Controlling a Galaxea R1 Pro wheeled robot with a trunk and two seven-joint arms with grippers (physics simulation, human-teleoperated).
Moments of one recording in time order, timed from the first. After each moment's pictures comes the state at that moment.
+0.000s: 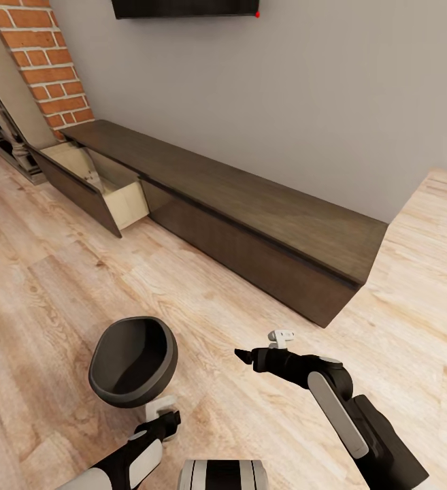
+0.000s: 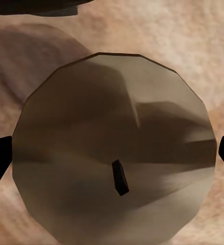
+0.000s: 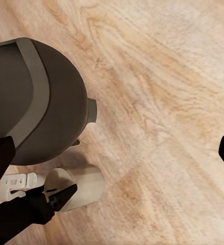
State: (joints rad) left arm -0.58 -0.04 -0.71 -0.29 0.99 -0.09 0.27; right arm -0.43 -0.13 0.35 -1.44 -0.66 0.74 0.03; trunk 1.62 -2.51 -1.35
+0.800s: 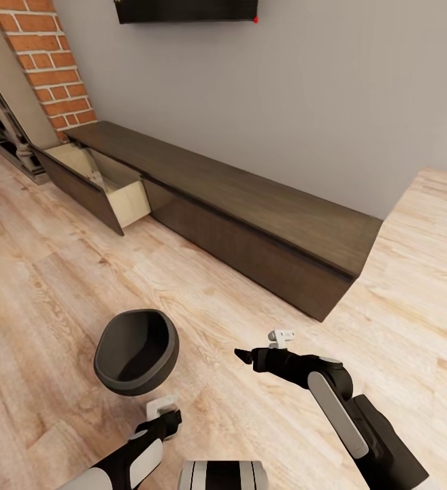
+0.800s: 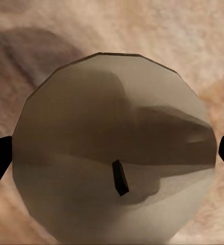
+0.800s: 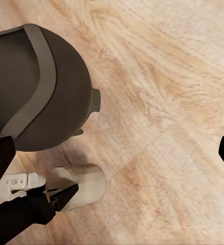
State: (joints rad) left arm -0.58 -0.04 -0.71 -0.29 0.98 -0.09 0.27; right arm -0.43 -0.13 0.35 -1.44 -0.66 0.74 0.03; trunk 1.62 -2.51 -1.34
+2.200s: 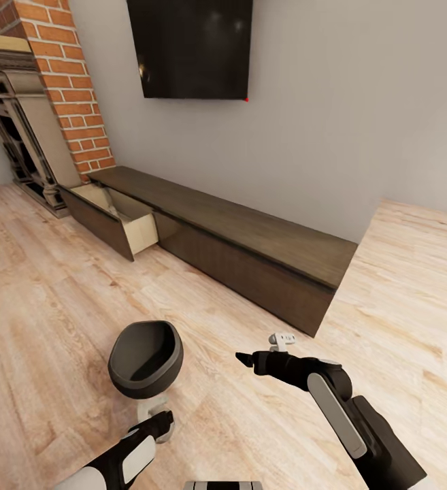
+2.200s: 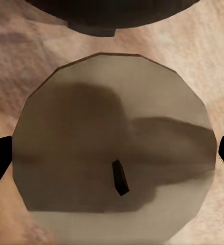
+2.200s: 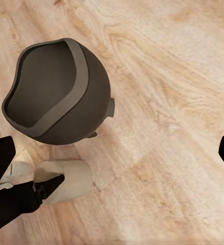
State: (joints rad) left arm -0.58 -0.02 -0.64 -0.29 1.01 -0.07 0.28; right arm -0.43 -0.12 0.35 -1.41 -0.66 0.74 0.03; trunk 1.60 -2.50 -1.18
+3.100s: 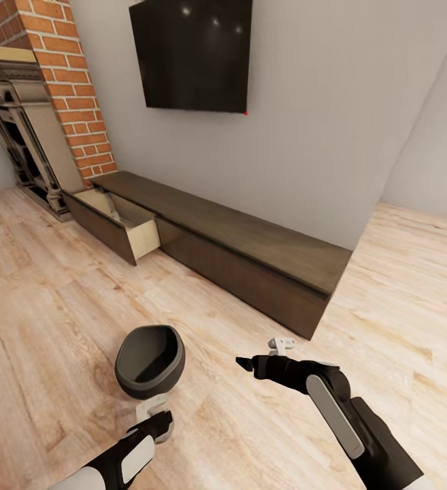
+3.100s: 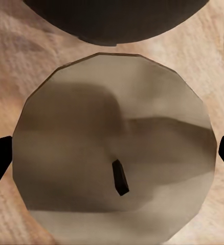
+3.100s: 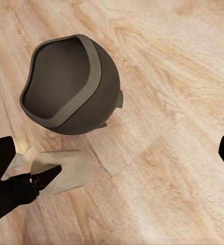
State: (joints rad) left arm -0.58 -0.01 -0.64 -0.29 1.01 -0.07 0.28; right arm -0.43 -0.12 0.35 -1.37 -0.67 0.75 0.04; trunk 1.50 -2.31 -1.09
